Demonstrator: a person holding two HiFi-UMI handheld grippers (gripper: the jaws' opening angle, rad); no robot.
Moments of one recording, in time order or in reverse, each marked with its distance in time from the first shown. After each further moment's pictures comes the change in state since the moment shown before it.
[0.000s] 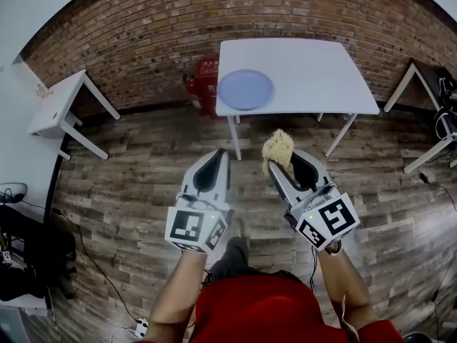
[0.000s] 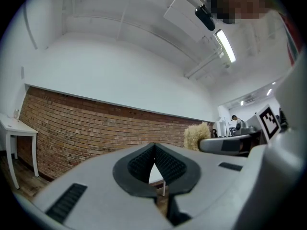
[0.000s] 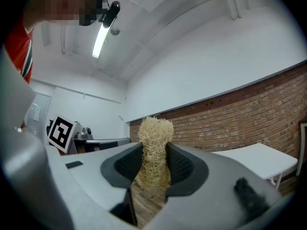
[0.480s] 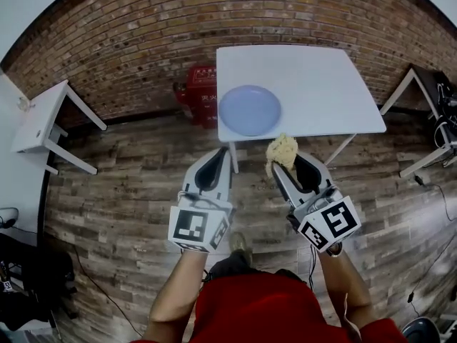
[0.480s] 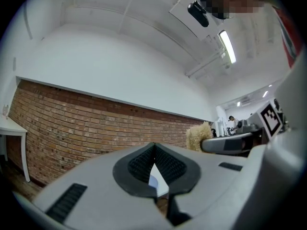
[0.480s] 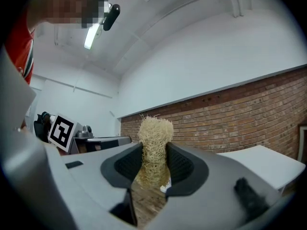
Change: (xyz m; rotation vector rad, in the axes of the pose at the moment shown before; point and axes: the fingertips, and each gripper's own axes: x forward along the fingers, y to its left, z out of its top) left arm 0.120 0.113 -0.007 0.001 0.005 -0.059; right arm 0.137 -0.070 -0.010 -0.013 0.039 -0.078
